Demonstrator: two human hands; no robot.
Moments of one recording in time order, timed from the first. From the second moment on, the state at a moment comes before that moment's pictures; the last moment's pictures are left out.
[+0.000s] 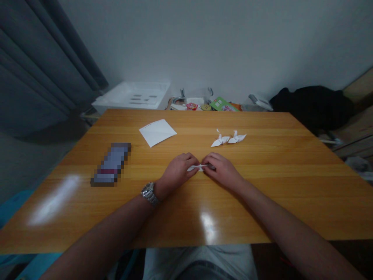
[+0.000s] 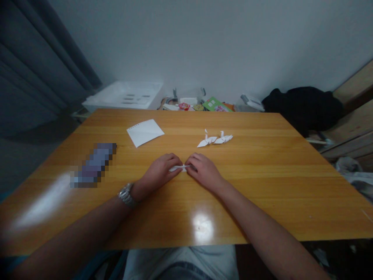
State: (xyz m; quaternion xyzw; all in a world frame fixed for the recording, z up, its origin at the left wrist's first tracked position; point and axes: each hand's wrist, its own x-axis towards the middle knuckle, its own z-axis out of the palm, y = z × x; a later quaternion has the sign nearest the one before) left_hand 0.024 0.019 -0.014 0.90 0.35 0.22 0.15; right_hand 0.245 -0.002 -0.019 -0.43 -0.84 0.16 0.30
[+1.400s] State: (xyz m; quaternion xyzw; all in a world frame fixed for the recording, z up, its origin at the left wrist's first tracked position) left_hand 0.012 0.013 0.003 0.96 0.26 0.09 0.04; right_hand 0.256 -0.009 -0.010 -0.35 -0.91 0.08 0.18
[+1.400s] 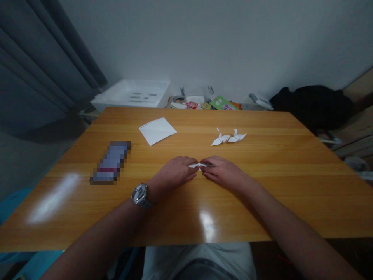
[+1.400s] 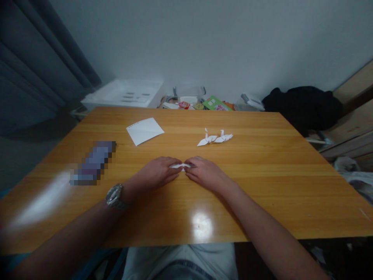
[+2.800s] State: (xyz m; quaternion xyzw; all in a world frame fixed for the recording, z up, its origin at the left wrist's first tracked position) left_hand 0.021 0.017 -0.008 0.87 0.39 0.26 0.17; right_hand 0.259 -0.003 -0.009 -0.46 -0.78 0.25 0.33
